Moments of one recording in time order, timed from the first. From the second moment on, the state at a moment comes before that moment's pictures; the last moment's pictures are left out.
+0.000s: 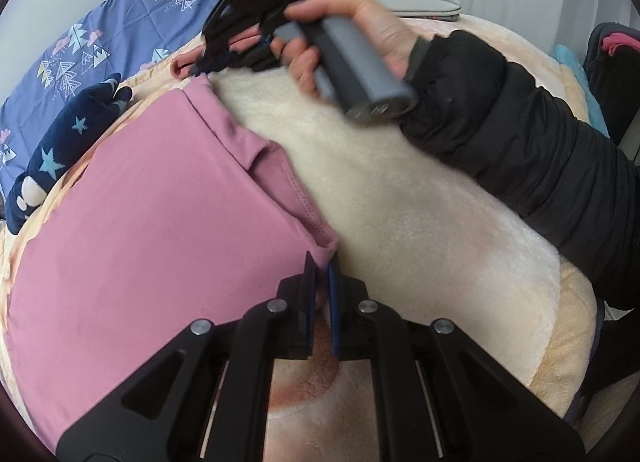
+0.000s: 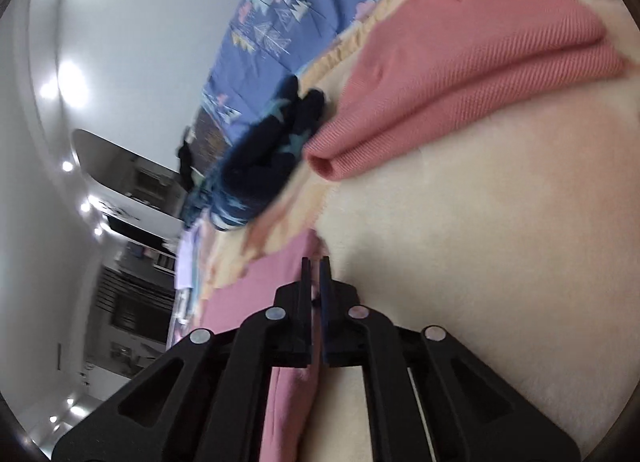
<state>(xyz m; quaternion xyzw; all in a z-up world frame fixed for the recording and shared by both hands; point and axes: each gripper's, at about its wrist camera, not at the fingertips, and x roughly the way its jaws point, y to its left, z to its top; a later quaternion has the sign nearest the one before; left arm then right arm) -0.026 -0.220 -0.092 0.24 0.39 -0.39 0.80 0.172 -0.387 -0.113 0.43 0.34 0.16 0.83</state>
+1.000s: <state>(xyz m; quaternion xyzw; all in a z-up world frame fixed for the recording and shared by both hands) -0.027 -0.216 -0.101 0.22 0.39 -0.40 0.80 0.168 -0.336 -0.102 0.29 0.37 0.12 0.87</state>
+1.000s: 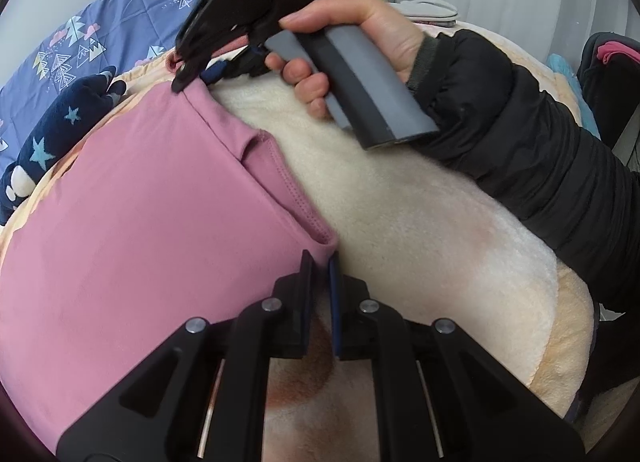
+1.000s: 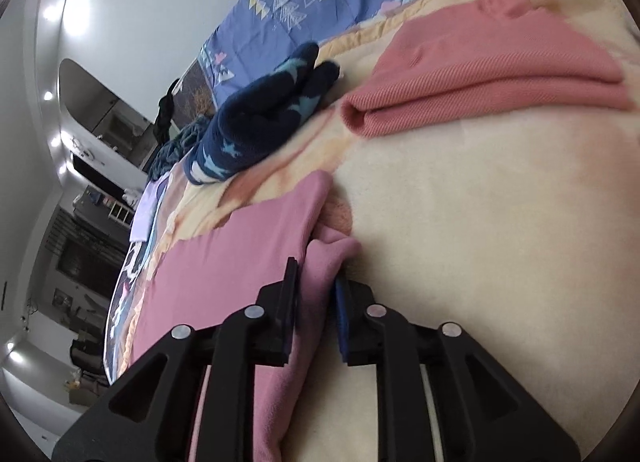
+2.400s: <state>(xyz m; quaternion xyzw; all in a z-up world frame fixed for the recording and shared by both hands) -0.019 0.132 -0.030 -0.04 0.34 -0.06 0.94 0.061 -0.168 -0.034 -0.12 0.24 0.02 0.96</state>
